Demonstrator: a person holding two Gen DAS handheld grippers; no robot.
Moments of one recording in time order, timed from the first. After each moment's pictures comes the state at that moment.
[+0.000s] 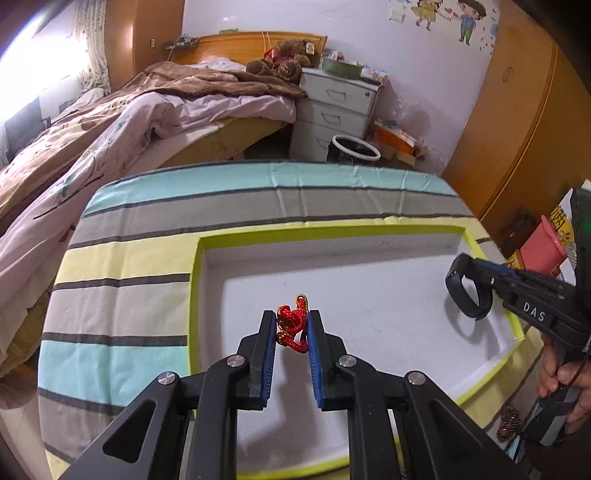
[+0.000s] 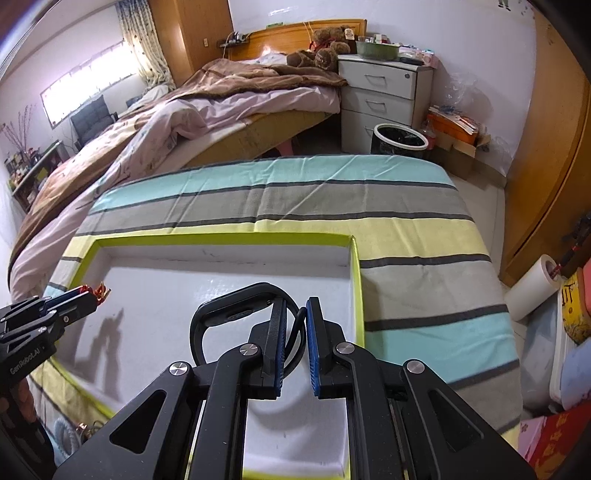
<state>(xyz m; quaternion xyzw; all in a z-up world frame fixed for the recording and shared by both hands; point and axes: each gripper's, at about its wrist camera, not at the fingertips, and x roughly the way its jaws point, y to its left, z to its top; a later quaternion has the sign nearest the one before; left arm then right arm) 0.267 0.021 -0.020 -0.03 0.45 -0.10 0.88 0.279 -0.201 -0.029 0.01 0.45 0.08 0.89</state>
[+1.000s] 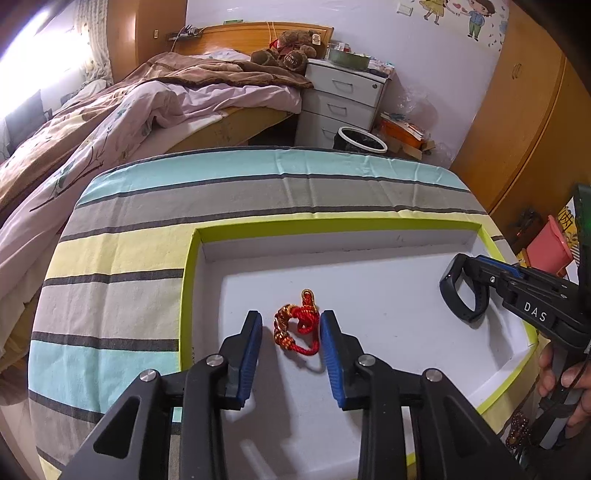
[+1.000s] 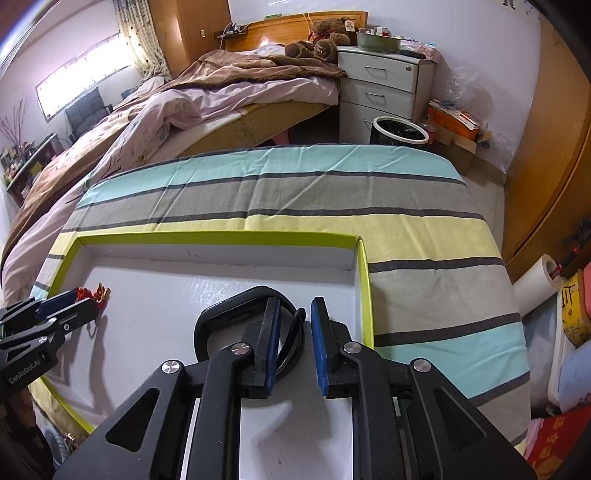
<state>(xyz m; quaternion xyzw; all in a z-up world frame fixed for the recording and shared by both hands) 0.278 0.021 -0.032 -0.04 0.47 -0.09 0.88 0.295 -0.199 -0.039 0.01 0.46 0.07 0.89</state>
